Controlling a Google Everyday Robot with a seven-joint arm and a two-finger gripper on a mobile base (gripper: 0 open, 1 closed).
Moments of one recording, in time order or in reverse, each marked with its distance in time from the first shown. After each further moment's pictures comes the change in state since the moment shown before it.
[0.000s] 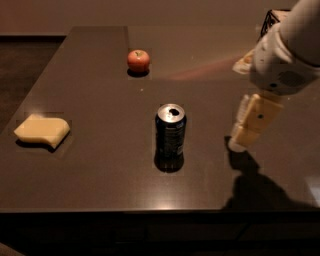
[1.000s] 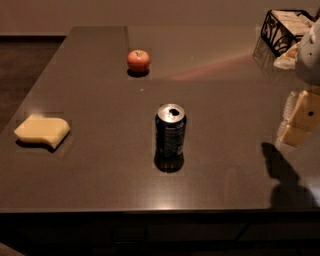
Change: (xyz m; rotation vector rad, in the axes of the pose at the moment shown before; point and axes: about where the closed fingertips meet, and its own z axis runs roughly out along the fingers) arm 0.061 -0.007 -0.038 0.041 0.139 0.035
